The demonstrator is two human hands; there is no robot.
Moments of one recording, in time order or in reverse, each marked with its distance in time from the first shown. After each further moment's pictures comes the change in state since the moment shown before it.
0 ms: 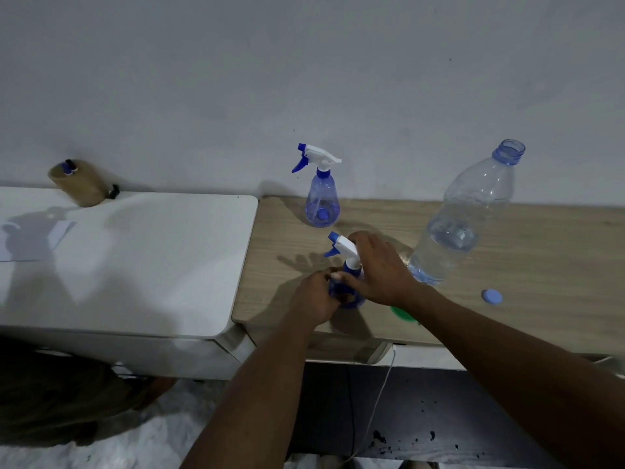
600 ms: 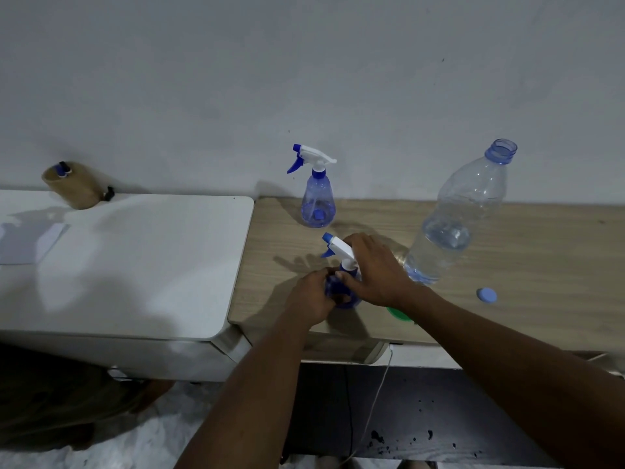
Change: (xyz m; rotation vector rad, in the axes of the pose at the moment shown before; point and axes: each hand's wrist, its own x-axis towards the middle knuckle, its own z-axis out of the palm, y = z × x) left_hand 0.003 -0.001 -0.002 -0.012 -0.023 0.012; right_hand -0.004 0.003 0.002 0.044 -0.009 -0.006
